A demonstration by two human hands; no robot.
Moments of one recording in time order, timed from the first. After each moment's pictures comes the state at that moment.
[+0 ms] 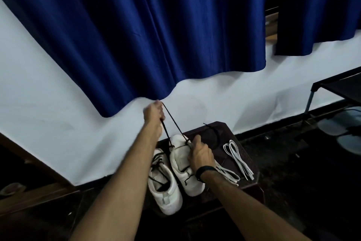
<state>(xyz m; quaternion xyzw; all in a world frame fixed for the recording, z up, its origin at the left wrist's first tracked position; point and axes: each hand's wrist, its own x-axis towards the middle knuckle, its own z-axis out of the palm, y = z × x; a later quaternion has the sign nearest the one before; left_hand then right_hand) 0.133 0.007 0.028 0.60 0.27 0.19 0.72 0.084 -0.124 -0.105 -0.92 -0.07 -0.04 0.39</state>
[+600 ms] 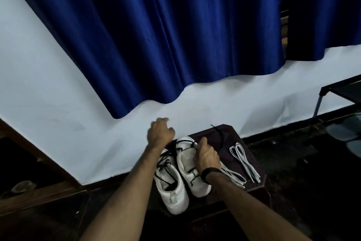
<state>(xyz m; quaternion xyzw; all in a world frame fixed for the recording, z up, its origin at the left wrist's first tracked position) 0.100 0.032 -0.007 0.97 0.21 0.09 0.13 0.086 -0.117 -0.111 -0.92 -0.08 -0.05 0.38</state>
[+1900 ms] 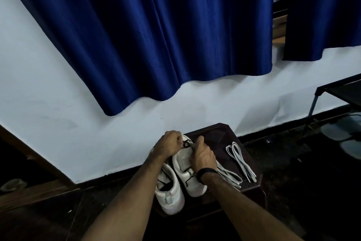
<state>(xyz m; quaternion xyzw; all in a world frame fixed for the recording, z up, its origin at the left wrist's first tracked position) 0.109 0.021 -0.062 0.99 0.06 0.01 0.16 0.089 -0.115 -0.118 -0.92 -0.07 -0.07 0.39</state>
